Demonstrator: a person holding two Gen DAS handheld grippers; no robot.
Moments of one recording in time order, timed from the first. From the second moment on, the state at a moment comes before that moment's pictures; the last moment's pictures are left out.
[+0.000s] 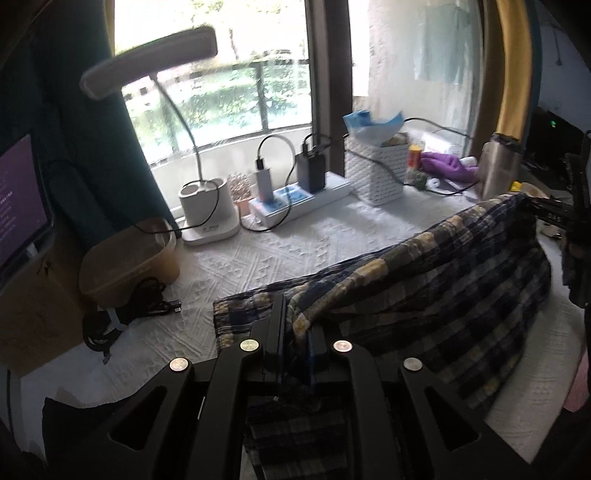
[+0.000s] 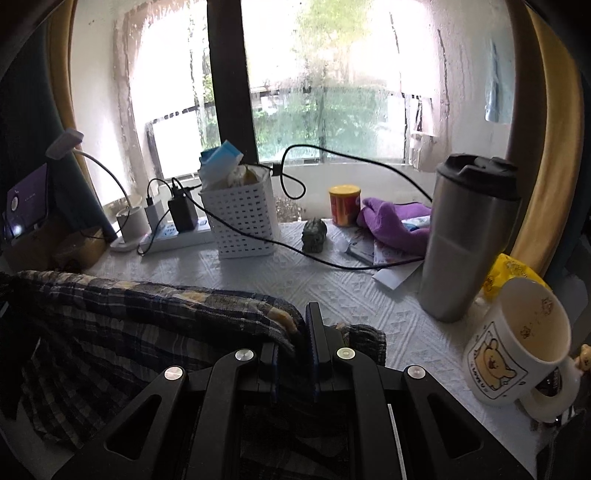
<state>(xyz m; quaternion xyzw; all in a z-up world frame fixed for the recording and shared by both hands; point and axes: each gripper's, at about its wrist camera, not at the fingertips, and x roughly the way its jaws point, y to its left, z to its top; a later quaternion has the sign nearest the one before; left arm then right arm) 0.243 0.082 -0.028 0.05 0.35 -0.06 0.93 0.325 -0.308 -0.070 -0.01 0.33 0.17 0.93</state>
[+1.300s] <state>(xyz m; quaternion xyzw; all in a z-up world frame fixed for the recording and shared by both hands) 0.231 0.145 -0.082 -0.04 0.43 -0.01 0.90 0.341 -0.284 -0.080 -0.03 0.36 0.09 0.93</state>
